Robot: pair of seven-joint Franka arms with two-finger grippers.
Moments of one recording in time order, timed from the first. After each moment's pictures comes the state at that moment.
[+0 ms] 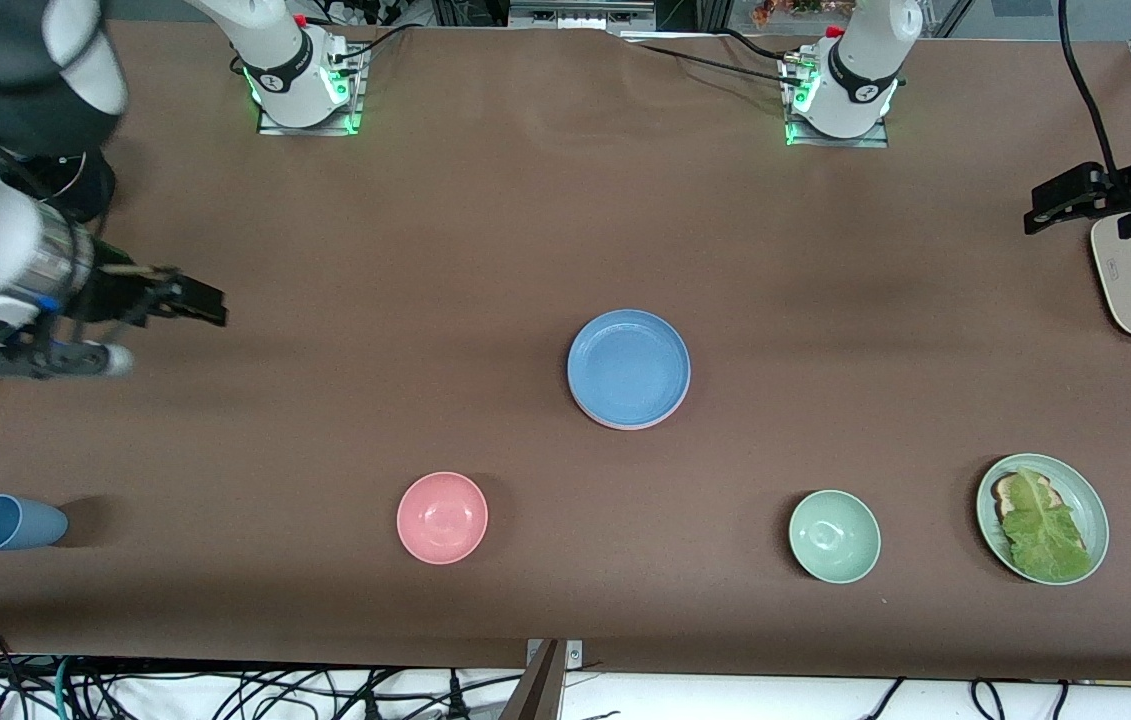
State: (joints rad) left arm 0.07 0.15 -0.10 -1.29 0.00 1.27 -0.01; right arm 0.25 0.25 -0.15 -1.36 0.11 1.53 0.10
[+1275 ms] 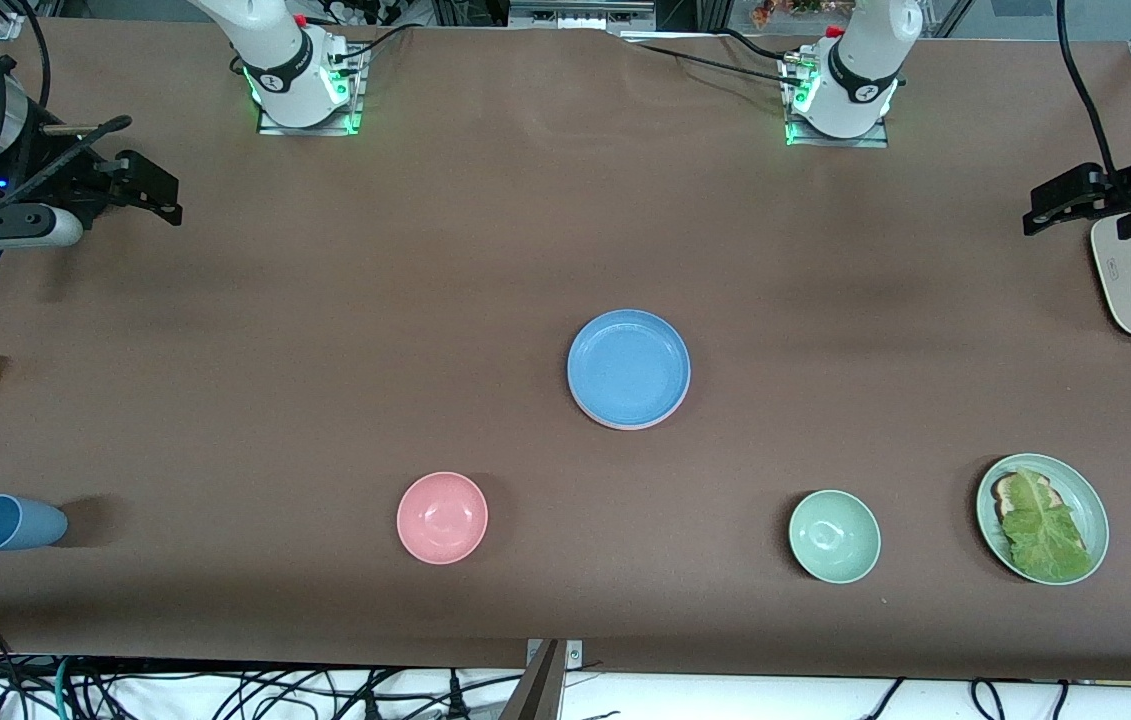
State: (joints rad) left arm 0.07 0.15 -0.10 -1.29 0.00 1.28 -0.01; right arm 0.19 0.04 -0.03 -1.49 0.03 1.46 0.10
